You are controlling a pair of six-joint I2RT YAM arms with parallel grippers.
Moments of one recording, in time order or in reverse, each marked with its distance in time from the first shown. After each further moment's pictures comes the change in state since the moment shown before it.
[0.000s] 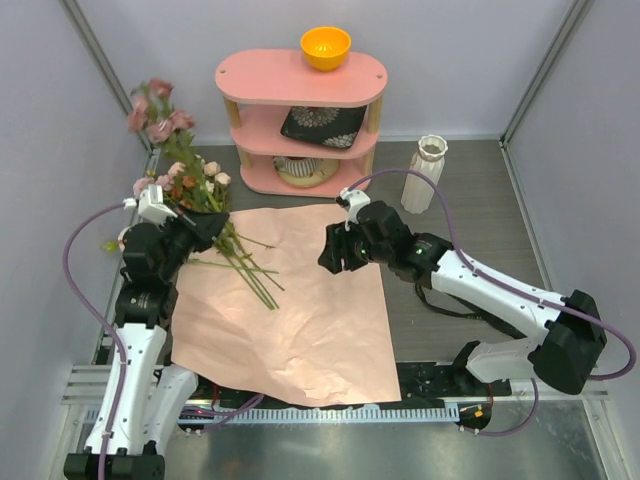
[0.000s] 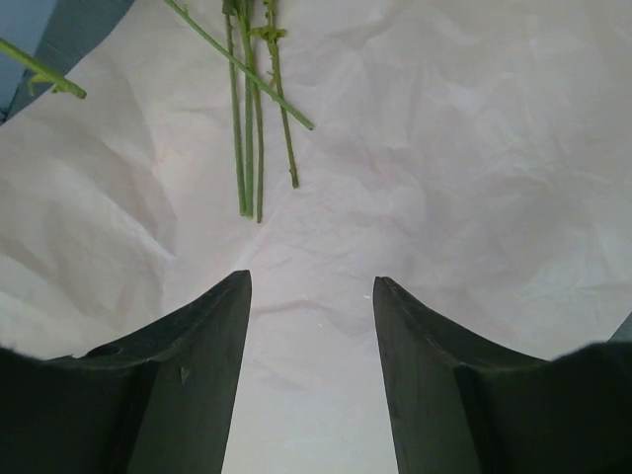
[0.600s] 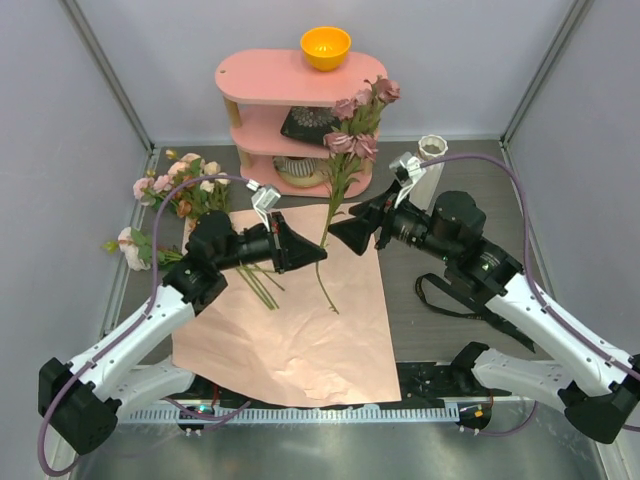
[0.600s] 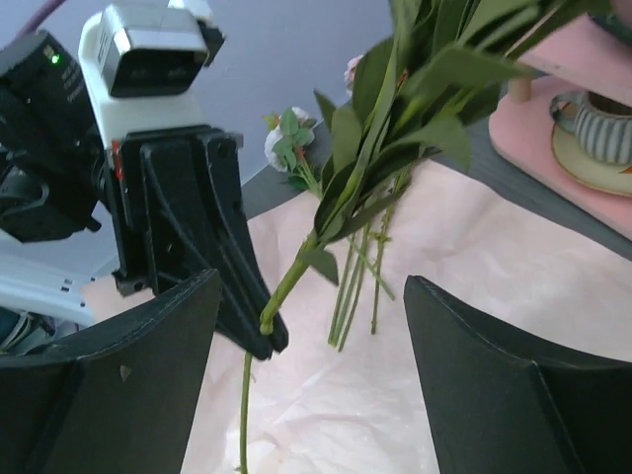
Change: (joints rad) left arm -0.552 0.266 0.050 0.426 0.514 0.144; right arm -0.118 -0.298 0.049 0.205 -0.267 -0.070
